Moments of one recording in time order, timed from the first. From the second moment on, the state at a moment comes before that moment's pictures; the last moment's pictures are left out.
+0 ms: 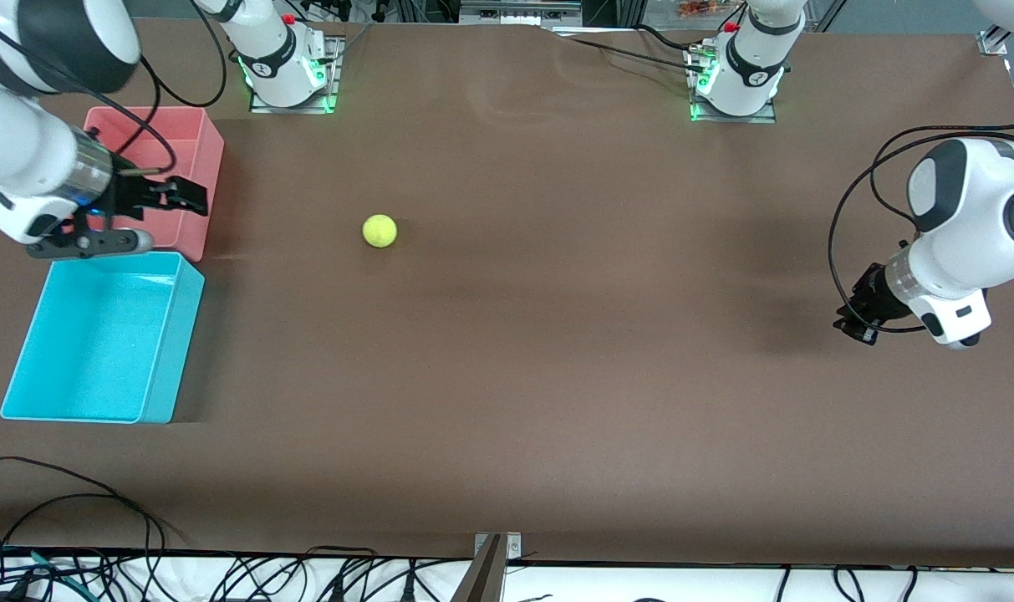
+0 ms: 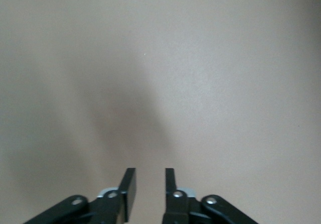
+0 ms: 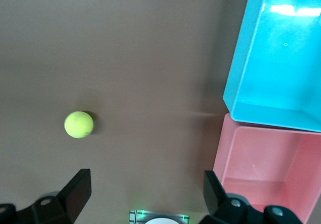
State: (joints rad) left arm 0.60 0.31 -0.60 -1.88 0.22 2.13 -1.27; right arm 0.17 0.06 -0.06 -1.74 0.01 1.59 0.01
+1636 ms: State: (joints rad) left arm 0.21 0.16 -0.22 -1.76 0.03 2.01 -0.03; right arm 0.18 -0.04 -0.01 -2.65 -0.20 2.15 0.09
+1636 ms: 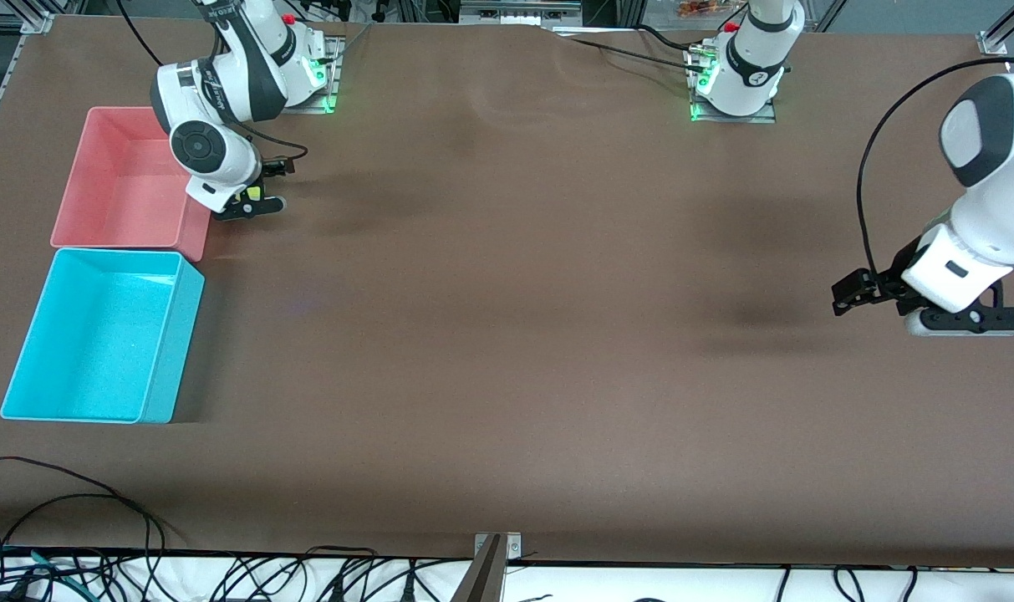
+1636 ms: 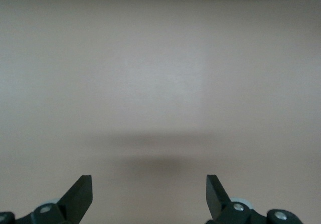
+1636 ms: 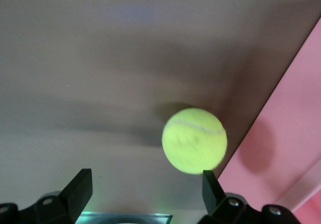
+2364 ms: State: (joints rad) left arm -0.12 0.10 0.05 -1.76 -0.02 1.96 0.06; right arm 0.18 0.01 -0.01 -2.67 -0.27 2.16 0.10
